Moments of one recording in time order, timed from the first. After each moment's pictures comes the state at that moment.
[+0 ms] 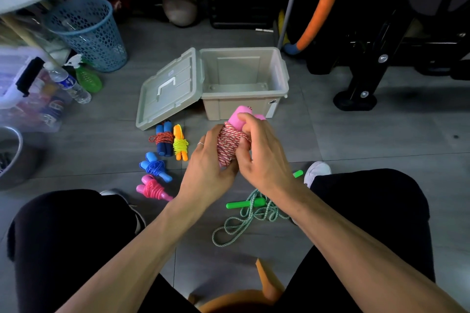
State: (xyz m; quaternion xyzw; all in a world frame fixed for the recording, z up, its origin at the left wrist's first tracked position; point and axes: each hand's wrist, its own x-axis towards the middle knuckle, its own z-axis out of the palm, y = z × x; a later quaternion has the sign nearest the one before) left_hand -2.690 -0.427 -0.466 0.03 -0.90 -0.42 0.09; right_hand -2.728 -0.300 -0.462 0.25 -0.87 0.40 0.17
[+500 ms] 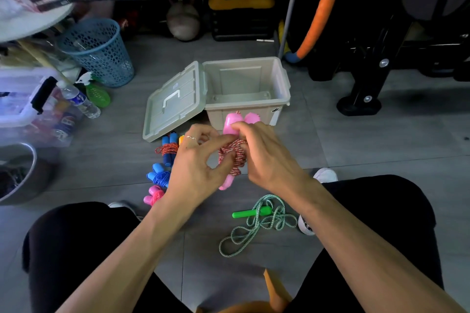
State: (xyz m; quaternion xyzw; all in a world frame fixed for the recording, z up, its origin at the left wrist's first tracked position) left_hand -2.698 -0.449 -0.441 -0.06 -0.91 -0.36 0.20; right_hand -2.744 -0.285 -0.448 0.37 -0.86 0.33 0.12
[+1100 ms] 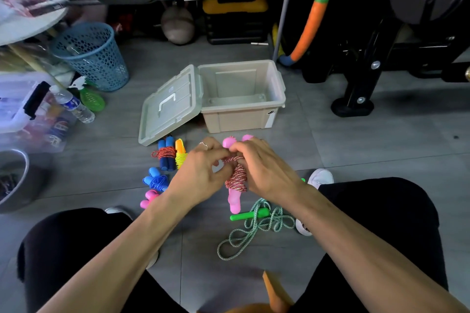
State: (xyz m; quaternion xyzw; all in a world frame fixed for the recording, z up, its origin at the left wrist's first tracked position) left_hand -2.707 -0.454 -0.452 -0.12 -0.92 -0.36 0.07; right_hand -2.739 -0.280 -0.470 0.41 -0.85 0.32 0.11
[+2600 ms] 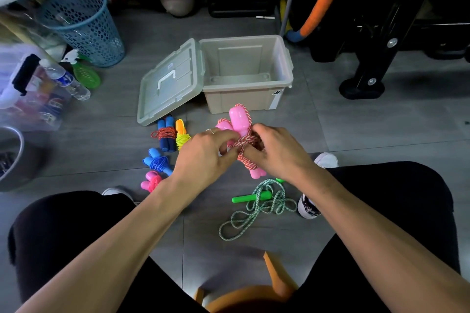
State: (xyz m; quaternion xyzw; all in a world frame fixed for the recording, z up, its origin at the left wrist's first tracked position) left_hand -2.714 -0.457 -0.472 -0.08 -0.95 -0.30 0.05; right_hand -2.752 -0.281 -0.465 0.20 -0.93 0.29 -0.09
